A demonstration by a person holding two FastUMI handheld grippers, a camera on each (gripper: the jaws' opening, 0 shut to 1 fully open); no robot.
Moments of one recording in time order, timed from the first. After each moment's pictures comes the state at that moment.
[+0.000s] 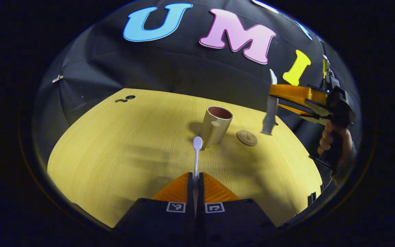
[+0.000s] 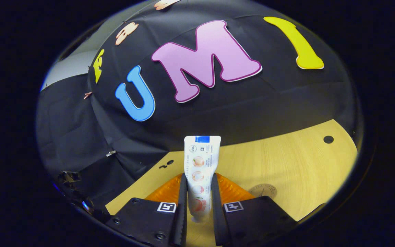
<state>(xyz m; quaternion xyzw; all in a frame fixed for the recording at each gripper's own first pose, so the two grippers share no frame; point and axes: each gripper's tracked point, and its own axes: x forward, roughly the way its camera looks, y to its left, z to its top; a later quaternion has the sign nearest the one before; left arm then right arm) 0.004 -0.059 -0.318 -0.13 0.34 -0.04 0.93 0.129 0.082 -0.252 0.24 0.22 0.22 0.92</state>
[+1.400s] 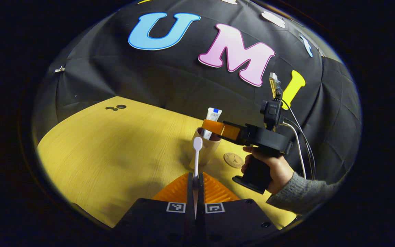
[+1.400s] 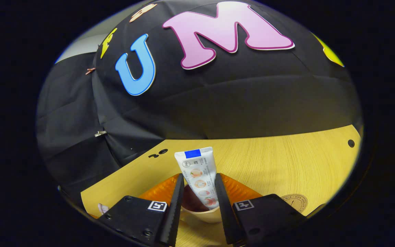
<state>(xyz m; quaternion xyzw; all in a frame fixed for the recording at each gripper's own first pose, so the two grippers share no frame) 0.039 -0.077 -0.294 -0.19 0.25 -0.06 0.95 0.183 0.167 -0.355 0.18 0.25 0.25 0.92</state>
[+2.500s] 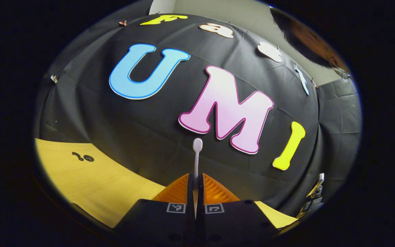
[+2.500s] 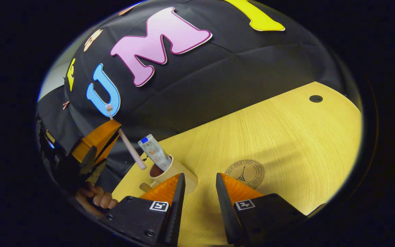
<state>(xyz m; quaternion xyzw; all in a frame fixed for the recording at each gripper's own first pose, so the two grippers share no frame) 0.233 -0.099 -0.198 -0.22 -0.03 -0.04 0.97 0.115 0.044 -0.383 0.29 0.31 0.15 0.89</state>
